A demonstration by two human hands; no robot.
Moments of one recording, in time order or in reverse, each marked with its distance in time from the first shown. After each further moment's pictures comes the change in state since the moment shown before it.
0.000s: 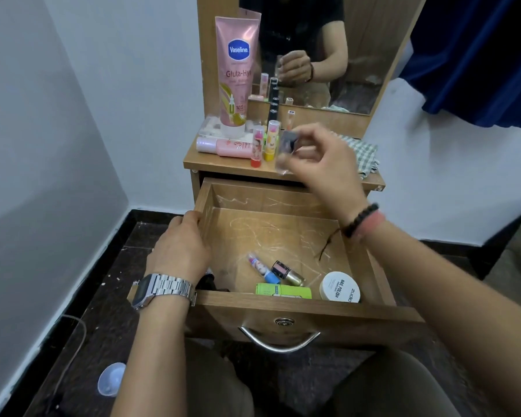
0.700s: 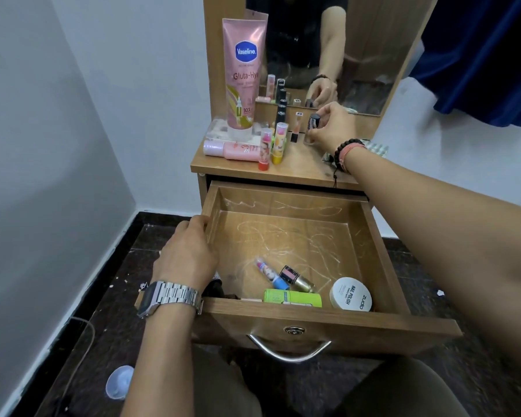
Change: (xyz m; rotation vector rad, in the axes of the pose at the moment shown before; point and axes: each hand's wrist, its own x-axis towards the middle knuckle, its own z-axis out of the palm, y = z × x) left_hand 0.002 -0.003 0.001 -0.028 0.014 0.001; right_hand 0.132 0.088 -0.003 -0.385 0.102 0.308
